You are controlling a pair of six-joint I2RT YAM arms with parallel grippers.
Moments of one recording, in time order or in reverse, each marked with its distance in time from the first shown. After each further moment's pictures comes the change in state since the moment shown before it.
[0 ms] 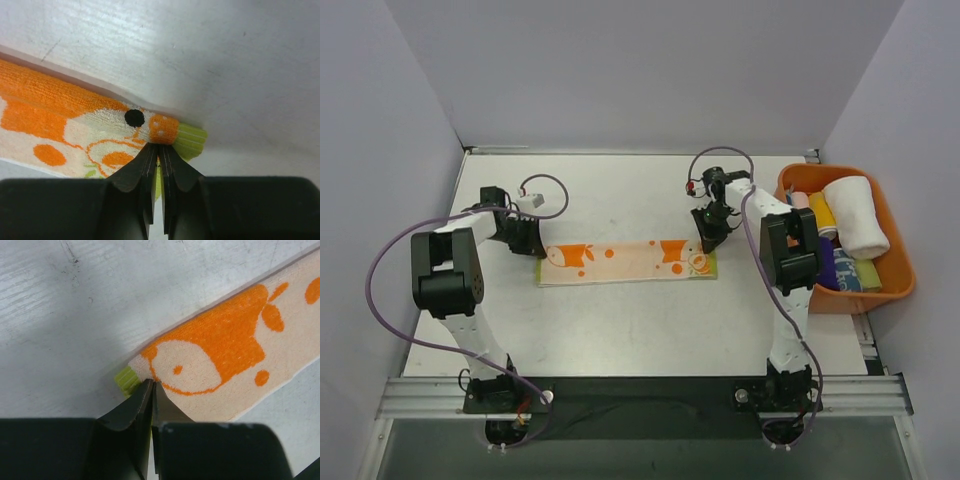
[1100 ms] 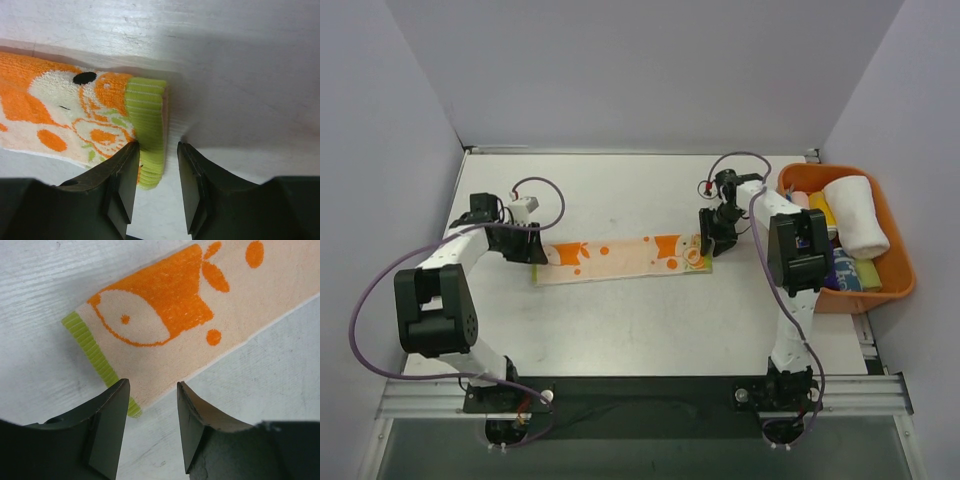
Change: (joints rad) left arm -0.002 -0.303 -0.168 -0.043 -0.010 -0.041; right arm -0.058 -0.047 -0.073 0.019 -0.074 0.220
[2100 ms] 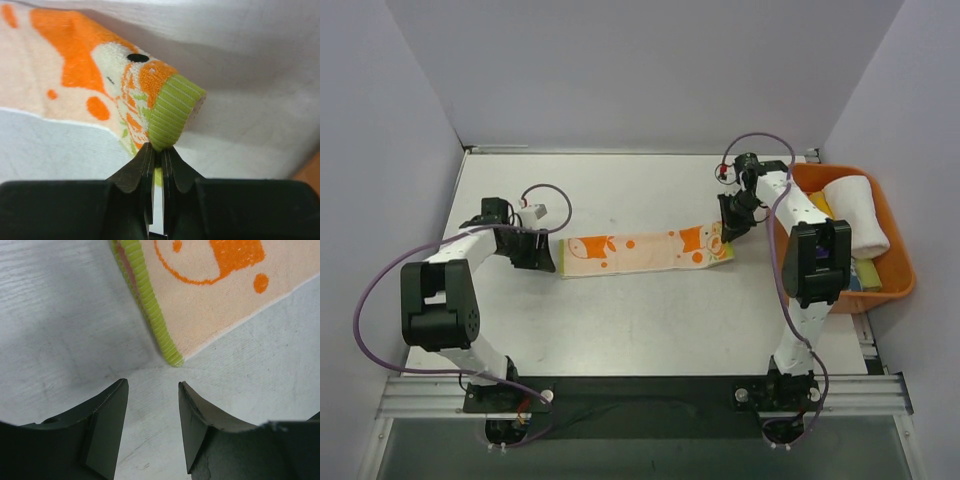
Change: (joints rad) left arm -0.042 0.043 -0.027 -0.007 -0.011 -0.055; right arm -0.065 -0.119 0.015 -0.089 0.055 -0.114
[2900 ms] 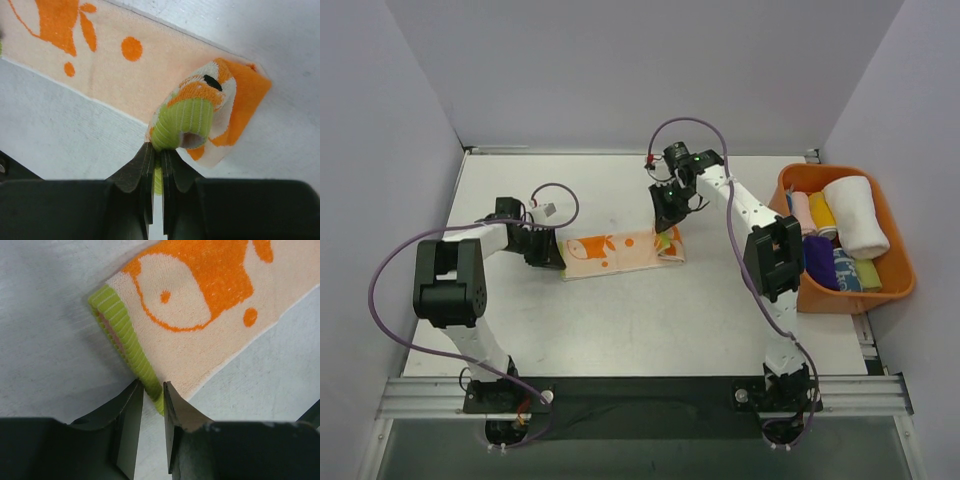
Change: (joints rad) left arm -0.054 0.166 0.044 0.122 0.078 -0.117; right arm 0.326 0.155 0.380 -0.028 -0.142 0.035
